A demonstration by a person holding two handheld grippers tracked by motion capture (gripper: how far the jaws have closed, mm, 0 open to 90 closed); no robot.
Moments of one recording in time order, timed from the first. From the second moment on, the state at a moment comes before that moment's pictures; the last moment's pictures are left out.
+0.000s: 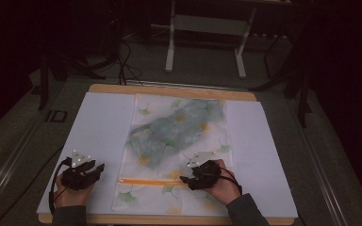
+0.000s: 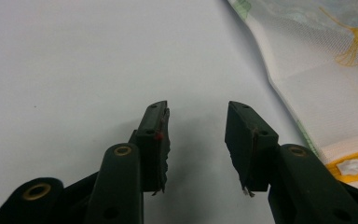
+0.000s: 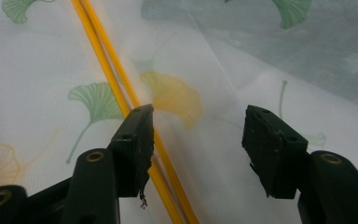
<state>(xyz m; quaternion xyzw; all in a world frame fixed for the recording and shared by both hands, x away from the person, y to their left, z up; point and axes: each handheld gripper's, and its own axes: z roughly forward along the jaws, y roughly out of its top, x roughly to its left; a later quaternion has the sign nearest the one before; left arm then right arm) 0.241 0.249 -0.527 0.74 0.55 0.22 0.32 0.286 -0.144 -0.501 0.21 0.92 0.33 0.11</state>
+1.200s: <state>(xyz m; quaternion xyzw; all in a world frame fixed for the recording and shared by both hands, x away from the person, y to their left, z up) 0.242 0.253 -0.527 0.73 0.56 0.22 0.32 0.289 -0.076 -0.504 0.14 0.93 0.34 0.08</state>
